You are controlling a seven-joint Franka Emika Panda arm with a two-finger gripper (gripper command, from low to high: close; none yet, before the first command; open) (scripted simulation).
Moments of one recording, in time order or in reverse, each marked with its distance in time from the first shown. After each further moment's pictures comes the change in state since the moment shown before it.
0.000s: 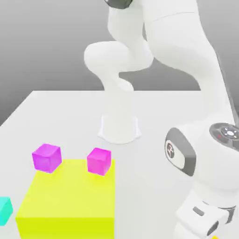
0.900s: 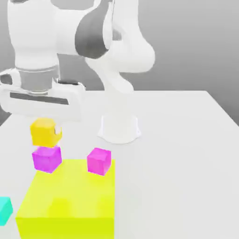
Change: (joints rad) arm -0.526 -0.911 -0.335 -0.519 -0.003 -0.380 0.201
